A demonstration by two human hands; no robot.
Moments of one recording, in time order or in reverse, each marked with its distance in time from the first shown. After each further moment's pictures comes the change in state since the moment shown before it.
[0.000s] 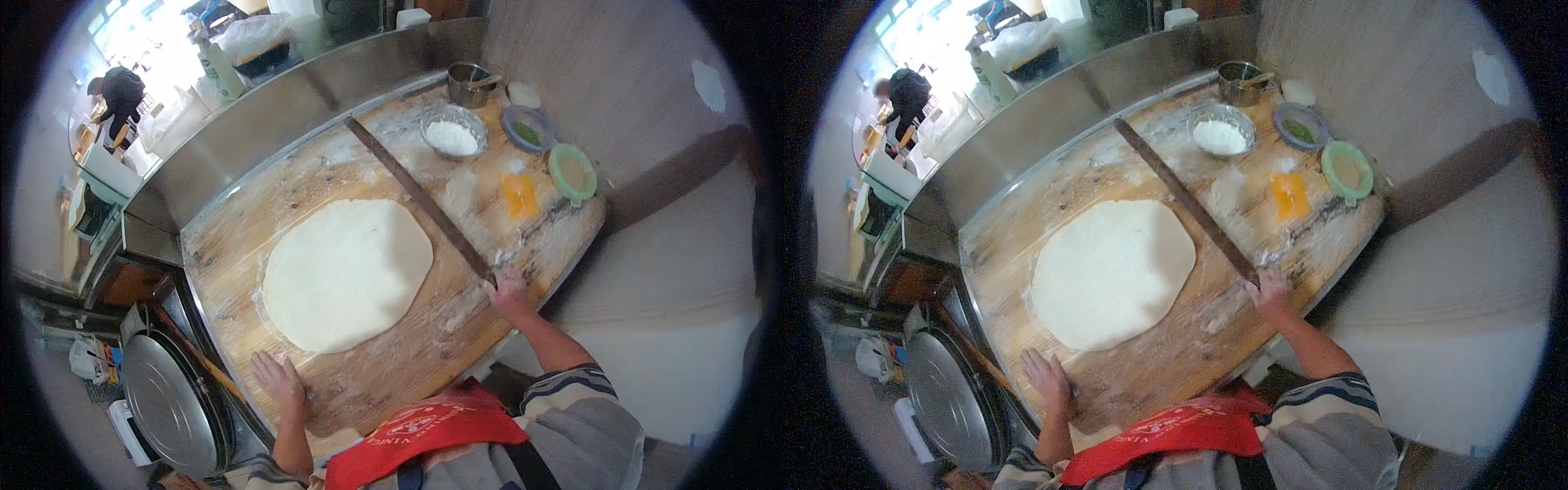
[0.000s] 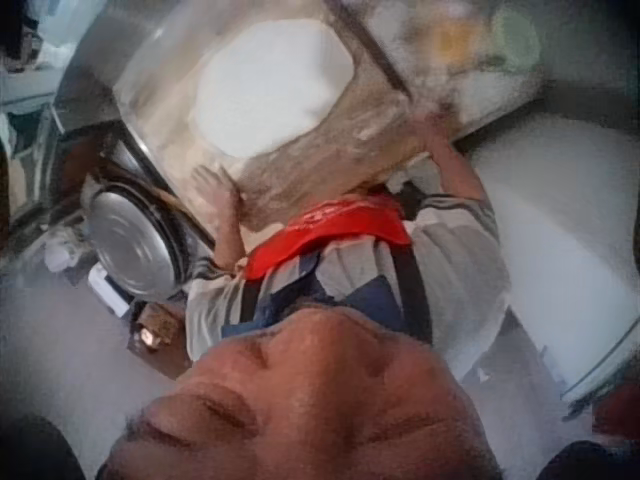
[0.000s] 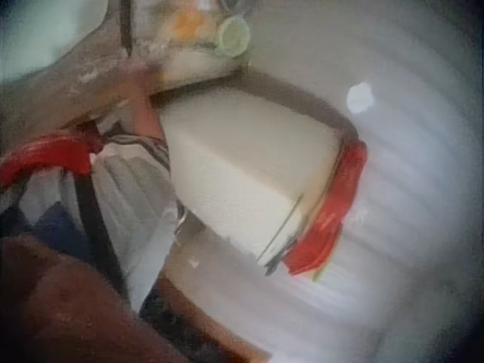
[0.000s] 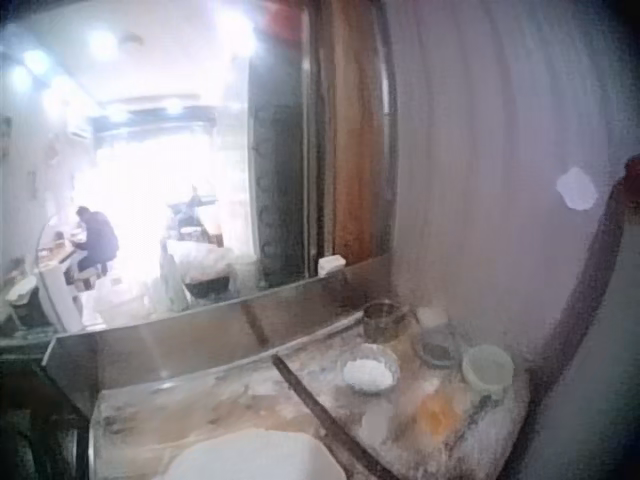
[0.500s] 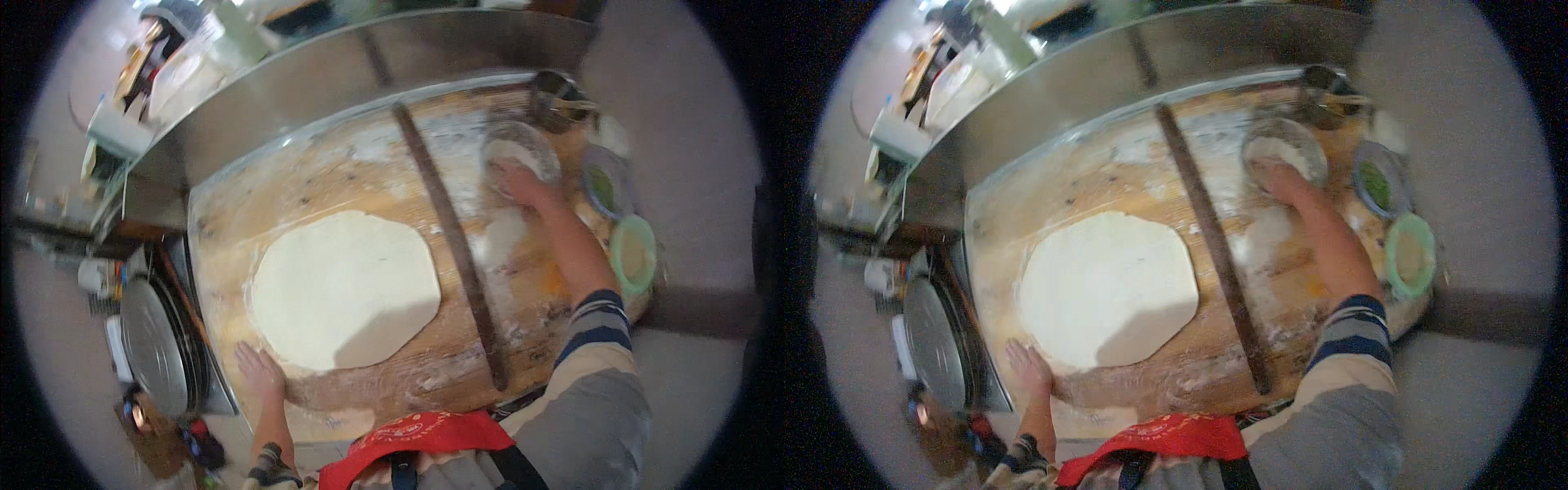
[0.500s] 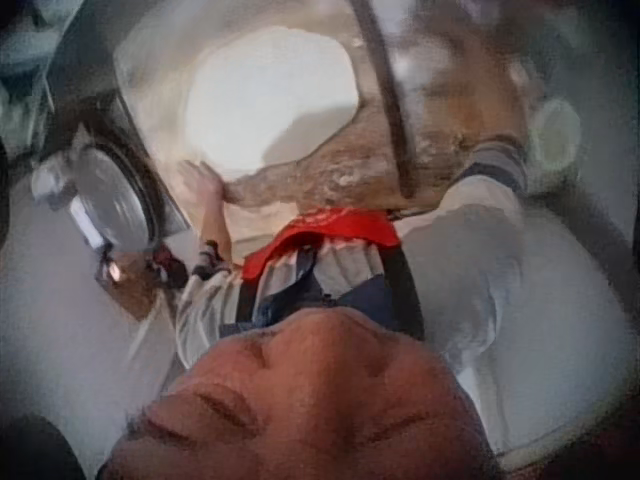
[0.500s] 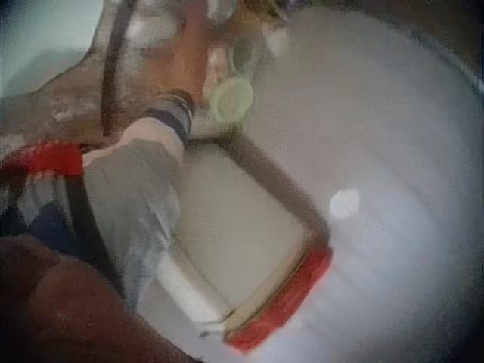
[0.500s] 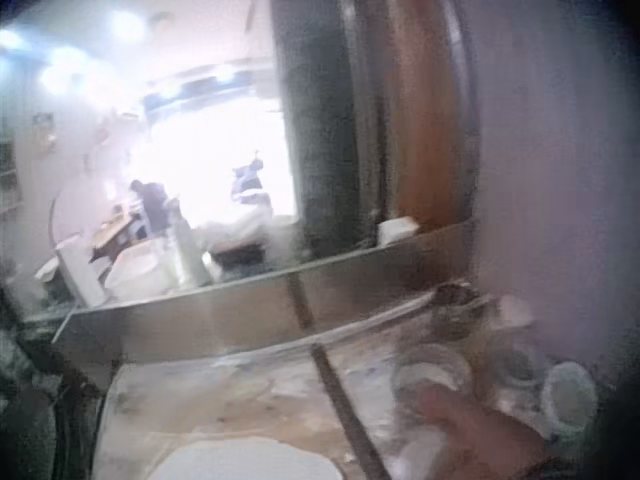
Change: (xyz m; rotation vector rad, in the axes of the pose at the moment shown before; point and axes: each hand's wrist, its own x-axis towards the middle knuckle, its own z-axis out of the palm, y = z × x) left_hand 0.006 0.063 0.004 0.200 -0.099 -0.367; right_hand 0.411 0.064 0.059 0.190 -0.401 -0.440
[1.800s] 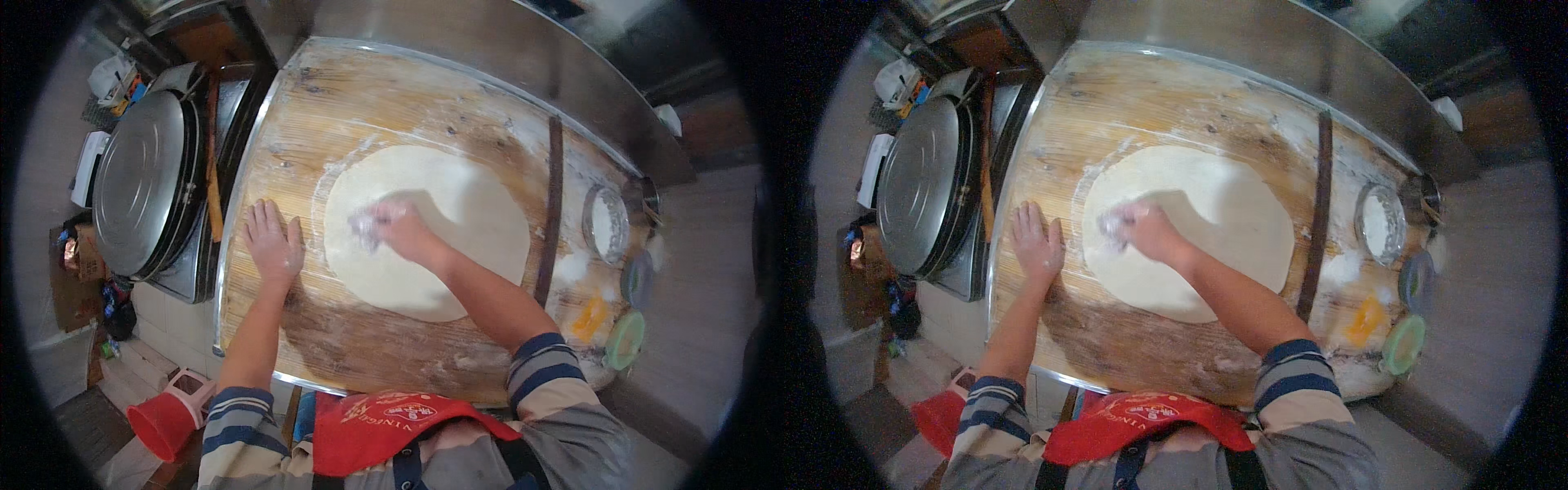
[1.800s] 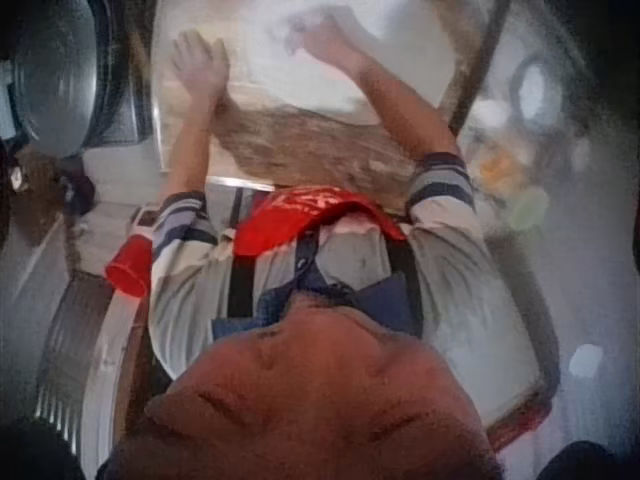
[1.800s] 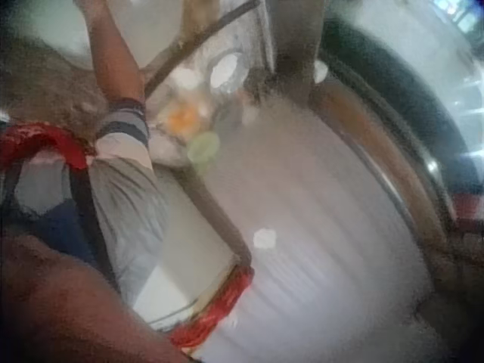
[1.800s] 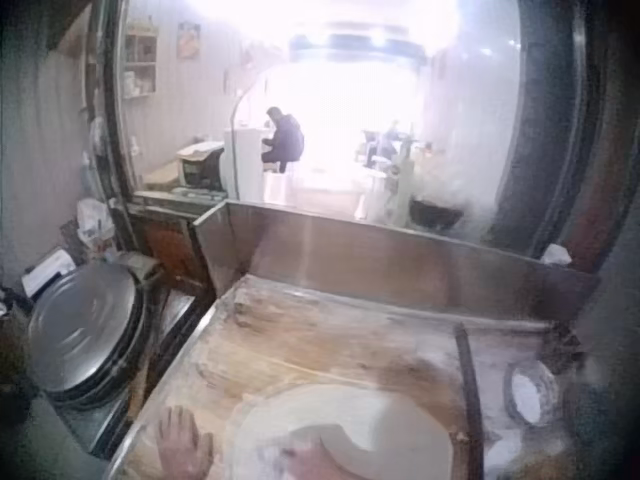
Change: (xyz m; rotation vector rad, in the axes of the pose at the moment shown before) left_hand 0.054 -0.027 0.012 -0.214 0.260 -0.098; right_hand -0.009 -0.484 0.156 0.824 -0.646 -0.317
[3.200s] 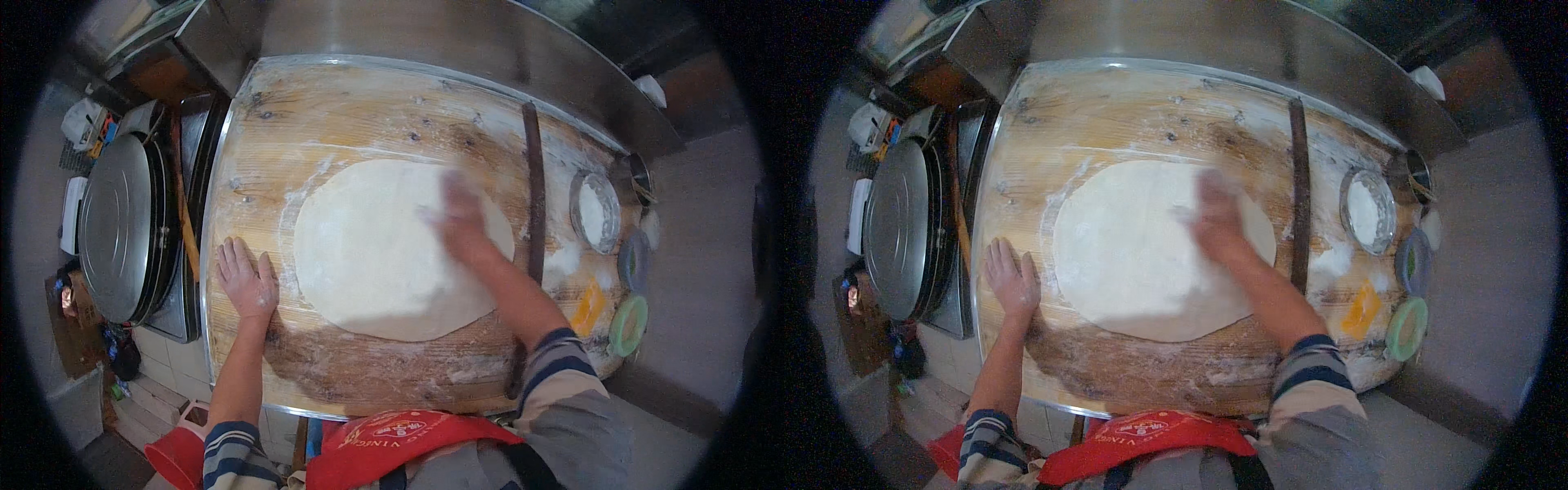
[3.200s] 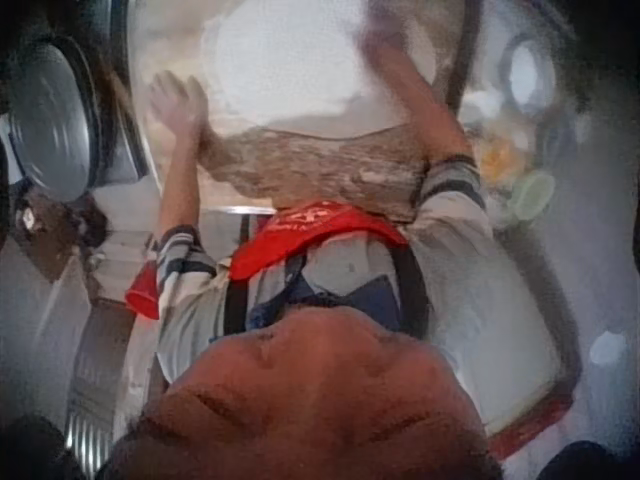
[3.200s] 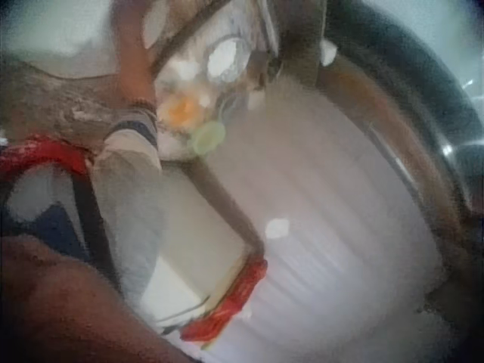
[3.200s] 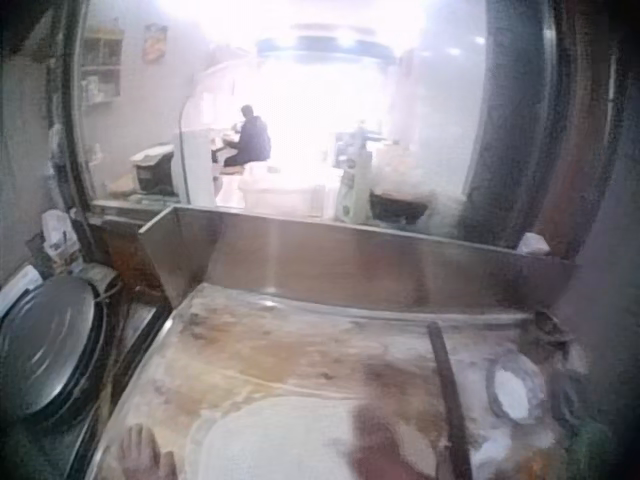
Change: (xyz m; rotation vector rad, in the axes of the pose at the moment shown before) left_hand 0.000 0.000 -0.003 0.077 -0.024 0.036; right_hand -0.038 0.118 -0.115 -0.812 0.516 0.168
